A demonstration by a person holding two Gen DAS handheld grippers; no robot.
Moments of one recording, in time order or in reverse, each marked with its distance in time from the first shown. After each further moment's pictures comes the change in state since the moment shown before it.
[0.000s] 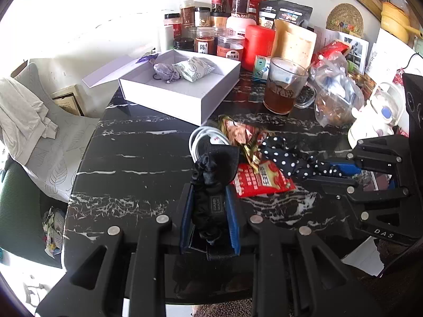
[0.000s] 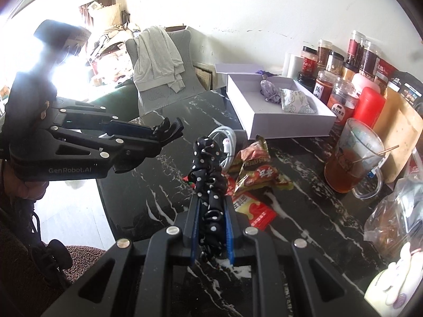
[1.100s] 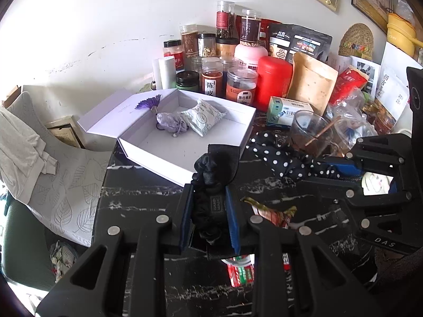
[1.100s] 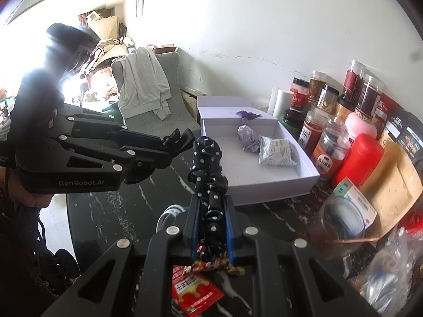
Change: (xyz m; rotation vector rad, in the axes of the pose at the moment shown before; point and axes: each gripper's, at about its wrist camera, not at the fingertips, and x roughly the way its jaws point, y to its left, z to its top) left arm 0.039 0.032 0.142 0.041 -0.069 0.007; right arm 0.023 -0.064 0.104 -0.027 -0.102 -0.033
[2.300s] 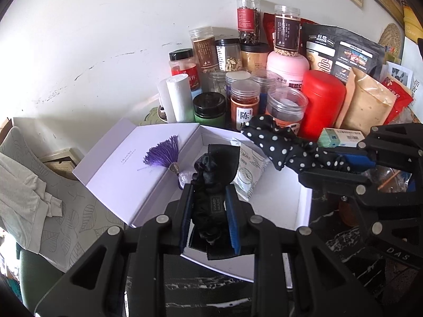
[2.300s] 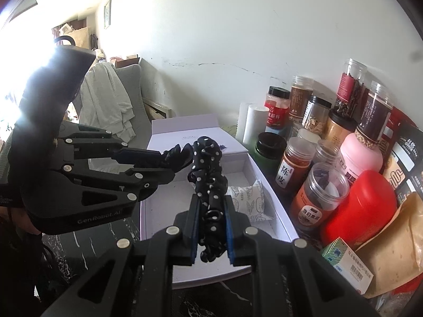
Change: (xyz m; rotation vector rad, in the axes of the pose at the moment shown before) left arm 0.138 0.072 0.134 0.094 -0.002 0.050; right arm 0.106 -0.090 0.090 0.079 -0.014 -0.090
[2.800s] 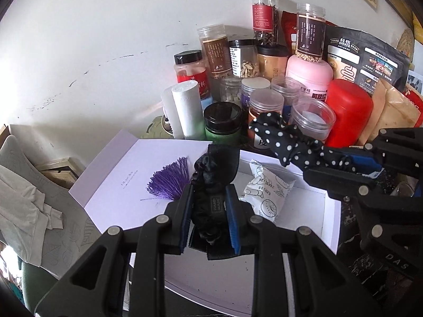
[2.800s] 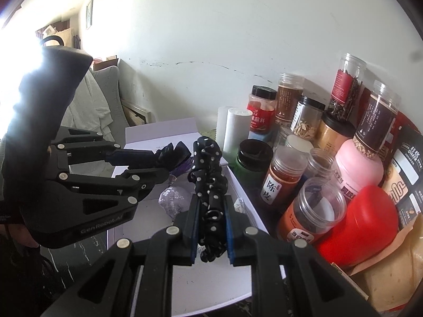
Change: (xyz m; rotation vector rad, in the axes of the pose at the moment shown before) left arm 0.059 0.023 0.041 0.003 0.002 0.018; right arm 0.047 -0.035 0.025 0.059 0.021 -0.074
